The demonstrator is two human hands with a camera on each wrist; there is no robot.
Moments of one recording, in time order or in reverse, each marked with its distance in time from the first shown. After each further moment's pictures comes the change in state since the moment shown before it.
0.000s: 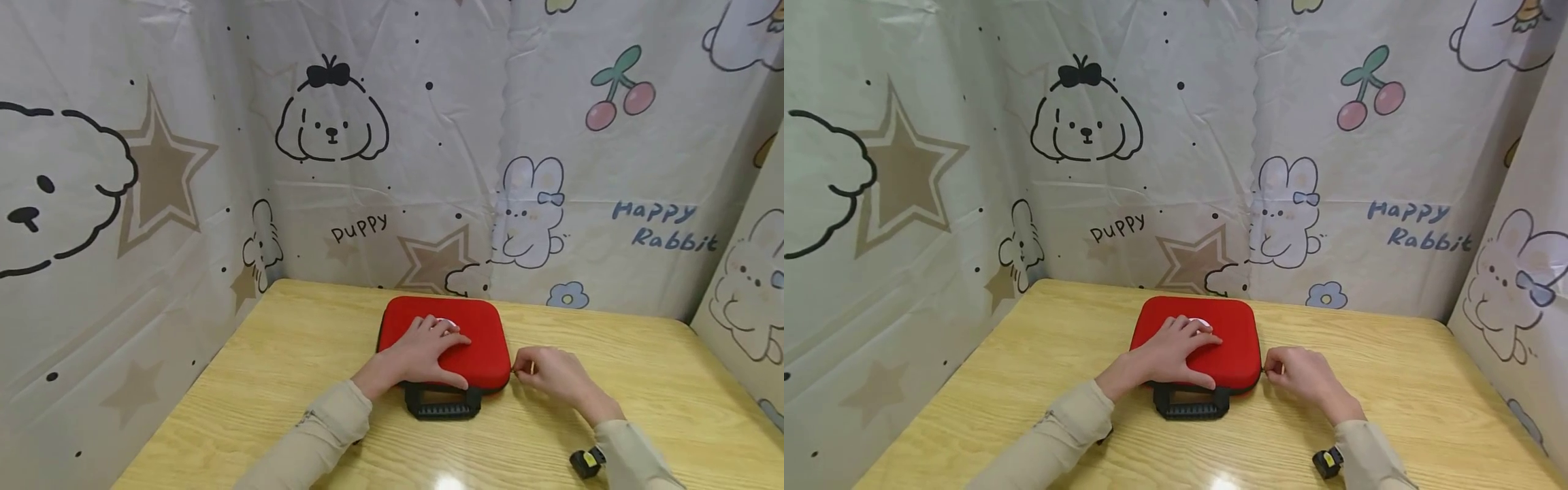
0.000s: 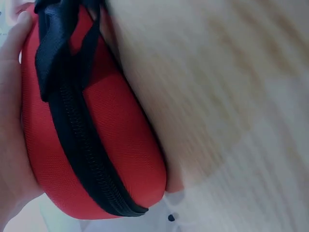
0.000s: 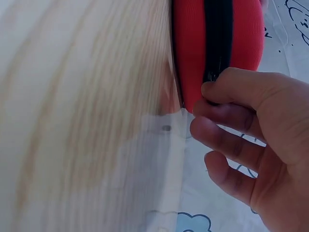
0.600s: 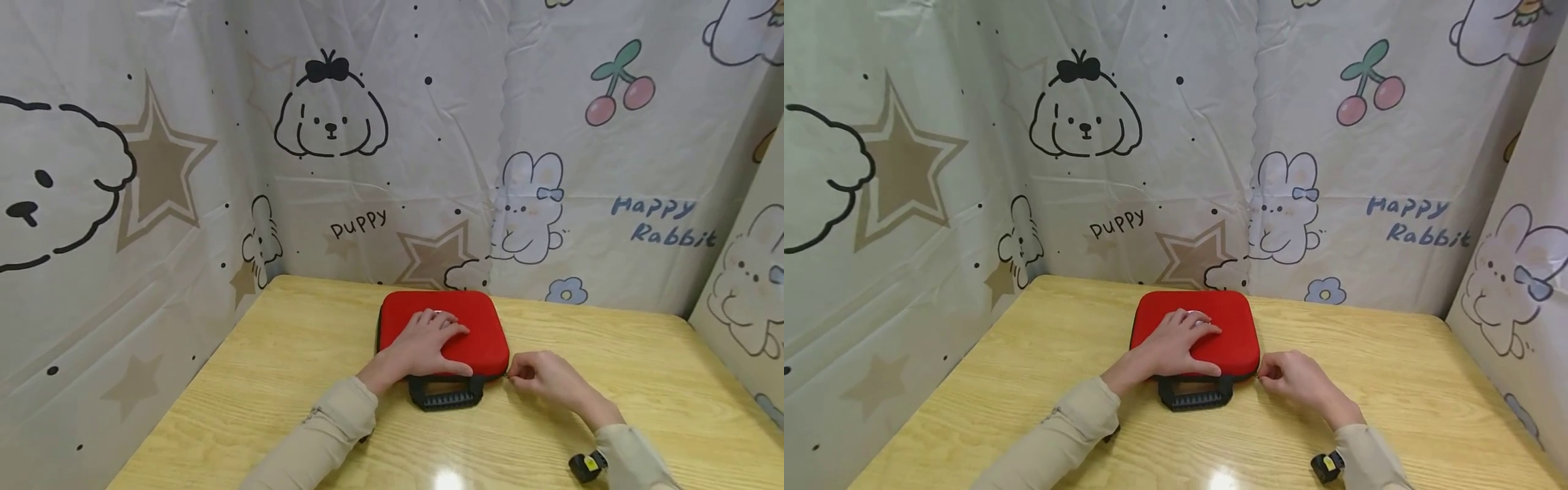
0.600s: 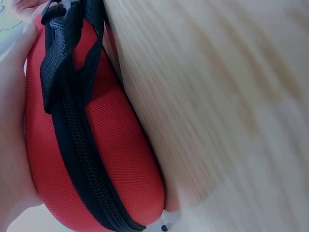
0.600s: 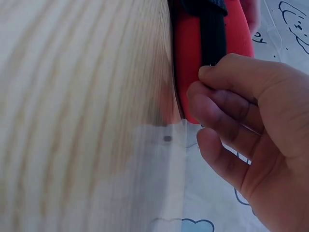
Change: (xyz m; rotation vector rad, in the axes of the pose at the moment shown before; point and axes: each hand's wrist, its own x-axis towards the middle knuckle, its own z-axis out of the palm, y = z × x) left_hand 0.007 0.004 0.005 -0.036 0.044 -0.104; right_hand -0.006 -0.006 0.003 0.220 -0.087 -0.052
